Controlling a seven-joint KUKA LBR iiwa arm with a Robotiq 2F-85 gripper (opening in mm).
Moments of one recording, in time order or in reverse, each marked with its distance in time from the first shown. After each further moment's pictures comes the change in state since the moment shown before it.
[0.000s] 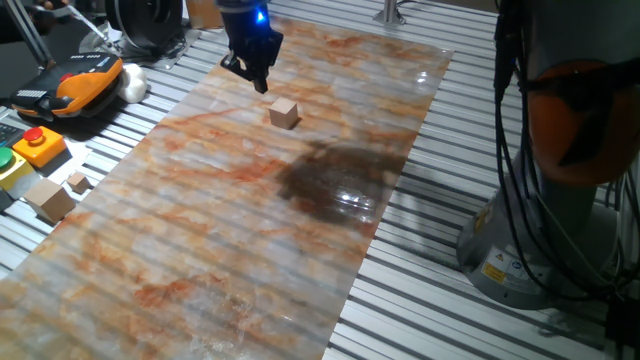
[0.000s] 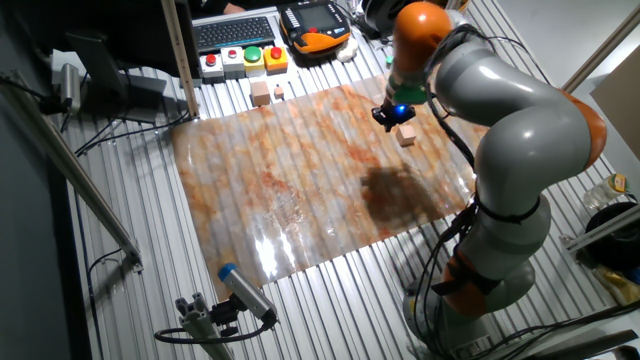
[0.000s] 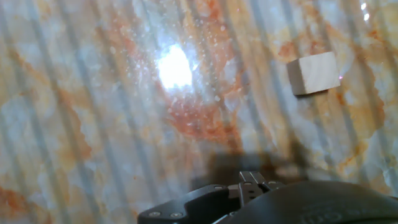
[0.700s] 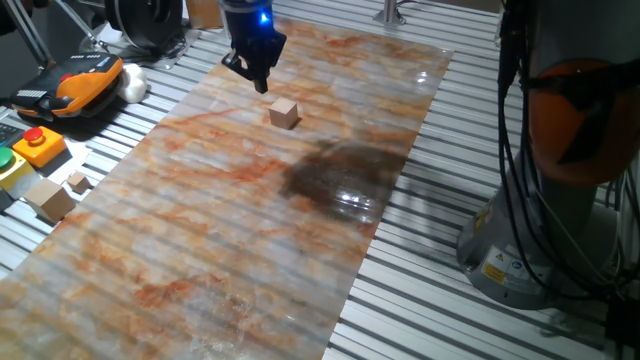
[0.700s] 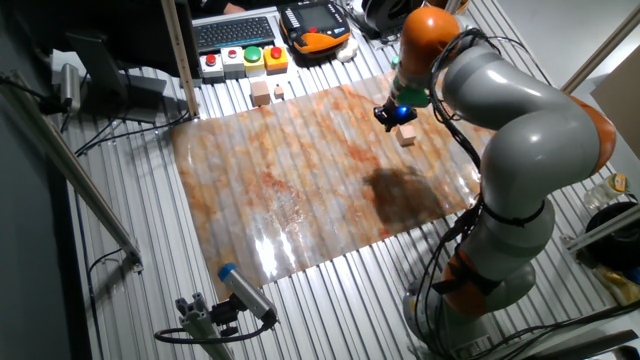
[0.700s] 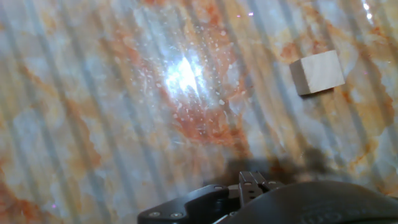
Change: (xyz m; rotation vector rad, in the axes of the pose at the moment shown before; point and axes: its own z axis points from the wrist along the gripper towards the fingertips) arm 0.000 0.000 0.000 -0.044 -0.019 0.050
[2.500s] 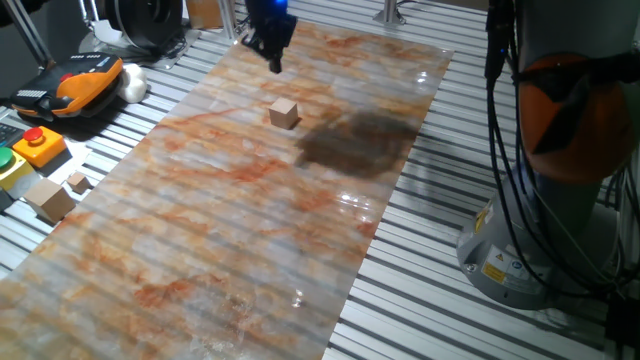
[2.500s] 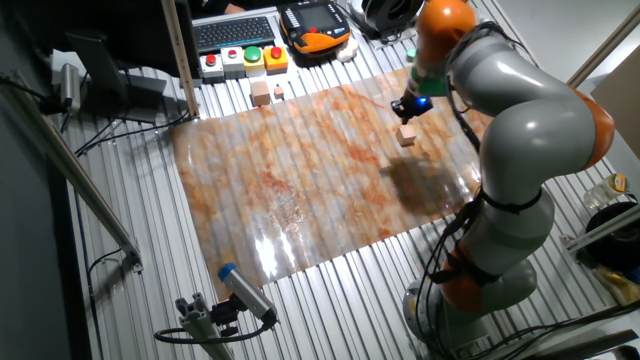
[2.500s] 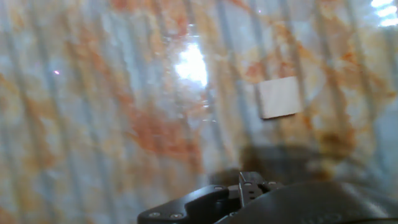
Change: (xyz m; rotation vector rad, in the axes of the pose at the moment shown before) arm -0.036 -0.079 0.006 -0.004 0.044 -0.128
